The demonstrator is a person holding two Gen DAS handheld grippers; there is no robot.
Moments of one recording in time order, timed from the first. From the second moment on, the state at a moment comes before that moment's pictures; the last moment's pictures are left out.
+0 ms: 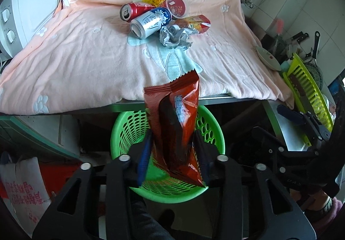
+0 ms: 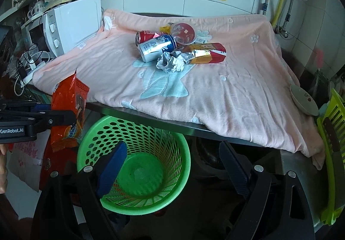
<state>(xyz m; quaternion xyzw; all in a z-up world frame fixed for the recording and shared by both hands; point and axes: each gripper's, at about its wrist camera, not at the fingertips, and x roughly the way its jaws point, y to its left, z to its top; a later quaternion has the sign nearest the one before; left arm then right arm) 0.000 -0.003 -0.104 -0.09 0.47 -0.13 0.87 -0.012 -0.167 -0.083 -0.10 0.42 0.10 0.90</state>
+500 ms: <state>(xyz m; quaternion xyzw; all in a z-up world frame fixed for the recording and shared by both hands) 0.008 0.006 -0.090 -0.10 0.46 -0.12 0.87 0.010 -0.165 -0.076 -0.09 0.41 0.11 0.90</state>
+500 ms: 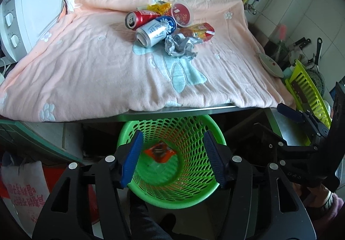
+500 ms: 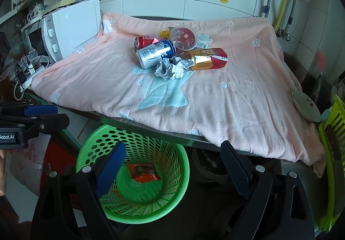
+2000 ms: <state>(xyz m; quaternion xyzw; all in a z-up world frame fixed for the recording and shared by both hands) 0.184 0.072 -0.080 -0.06 0.43 -0.12 0.89 0.283 -0.115 -0.158 0.02 0.53 0.04 0.85</state>
